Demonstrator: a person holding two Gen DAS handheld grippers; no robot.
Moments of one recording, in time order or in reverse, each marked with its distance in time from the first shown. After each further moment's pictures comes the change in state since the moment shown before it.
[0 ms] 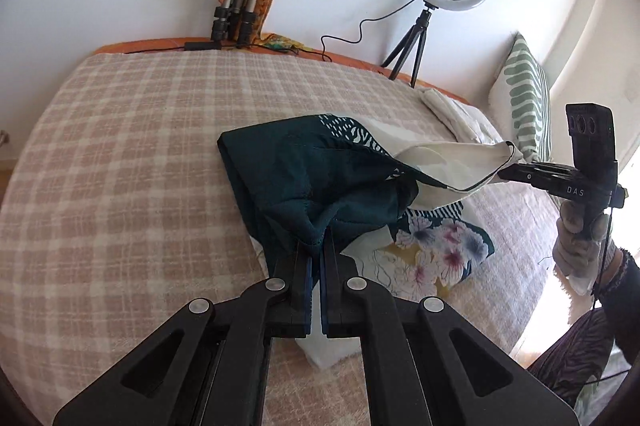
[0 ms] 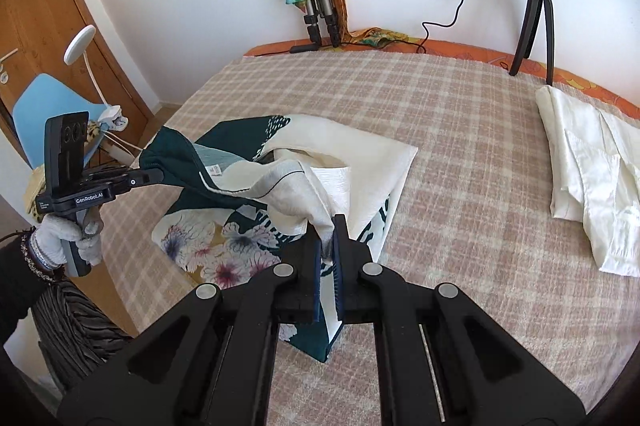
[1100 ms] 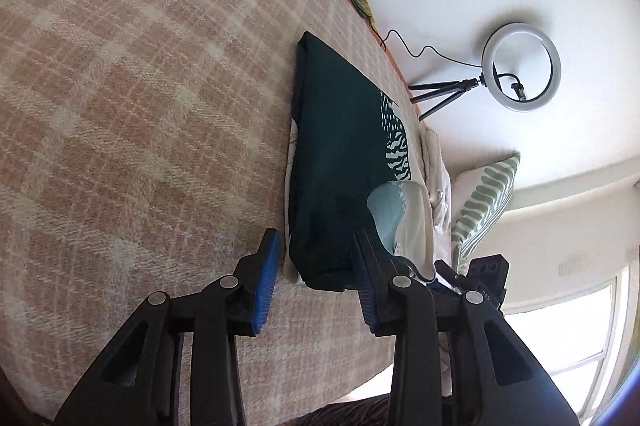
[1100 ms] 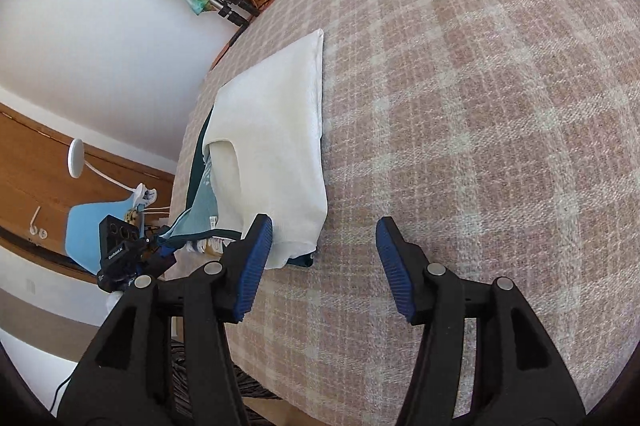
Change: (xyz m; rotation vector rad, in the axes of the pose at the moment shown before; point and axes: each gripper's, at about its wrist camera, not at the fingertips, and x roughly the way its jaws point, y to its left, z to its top) left arm 0.000 0.058 -0.052 -0.681 0.116 -0.298; right arm 0.012 -0.078 -0.091 0.597 0.069 0.246
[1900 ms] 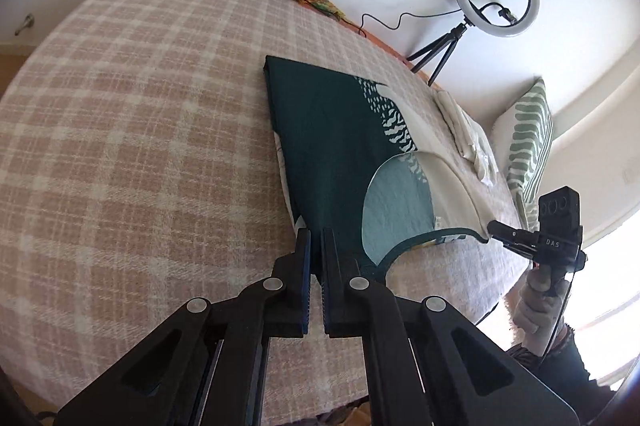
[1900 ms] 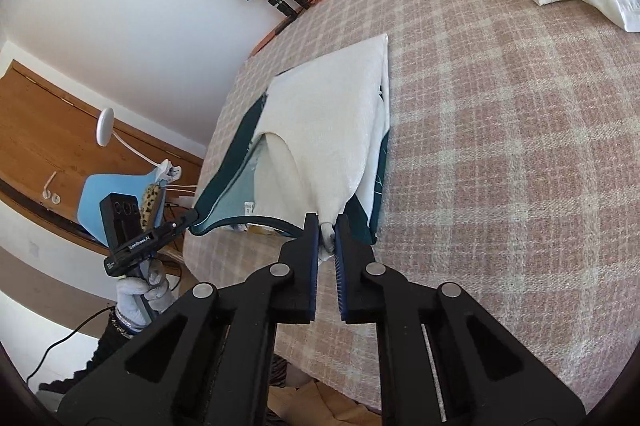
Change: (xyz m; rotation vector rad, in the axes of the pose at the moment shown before) left arm -0.011 -0.040 -0.021 0.363 -0.035 0.264; right arm 0.000 0.041 -0.008 -0.136 0.024 0.002
